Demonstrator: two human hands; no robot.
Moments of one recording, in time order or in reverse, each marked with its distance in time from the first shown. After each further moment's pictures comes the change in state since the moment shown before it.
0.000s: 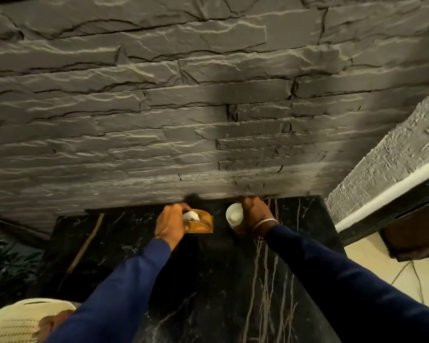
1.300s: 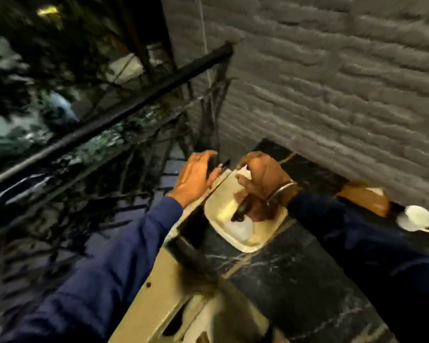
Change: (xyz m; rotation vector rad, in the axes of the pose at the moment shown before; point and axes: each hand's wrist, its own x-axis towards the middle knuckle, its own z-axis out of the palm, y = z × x) left_hand -0.382 -0.301 -0.216 -0.005 0.561 -0.105; right_hand -0.256 -0.427 0.117 -0.114 0.079 -1.024
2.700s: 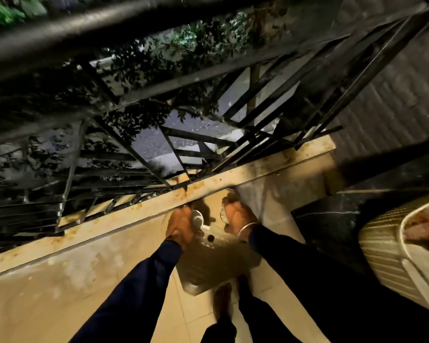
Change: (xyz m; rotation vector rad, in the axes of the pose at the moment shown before) left_hand -0.339 -0.363 0.103 -0.152 -0.294 -1.147; right_hand 0.028 -0.226 0.474 -0.098 -0.930 -0.115
